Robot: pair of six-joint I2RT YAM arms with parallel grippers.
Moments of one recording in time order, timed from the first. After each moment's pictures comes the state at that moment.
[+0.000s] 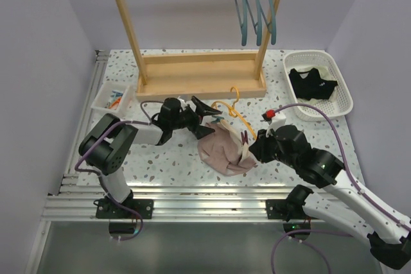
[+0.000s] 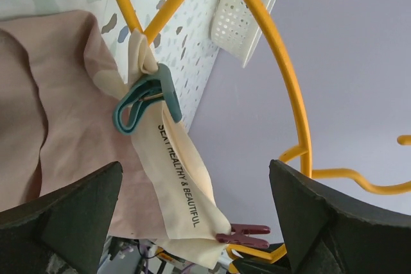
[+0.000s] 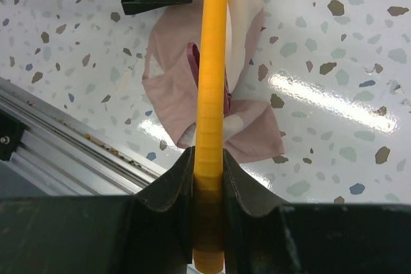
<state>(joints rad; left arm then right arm) -0.53 1.75 0.71 0.62 0.51 -1.56 0.80 0.67 0.77 -0.72 0.14 0.45</state>
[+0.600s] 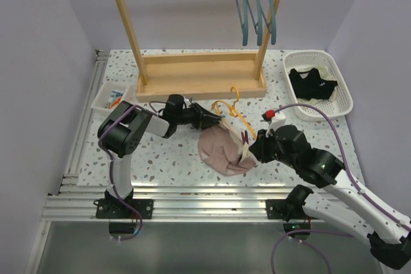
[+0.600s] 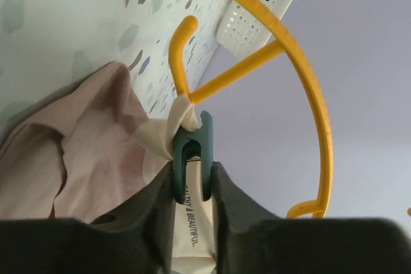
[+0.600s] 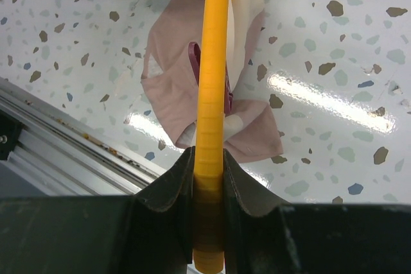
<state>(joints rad) -0.48 2.01 0.86 0.69 0.68 -1.66 0.80 0.67 0.77 -0.72 0.14 0.44</state>
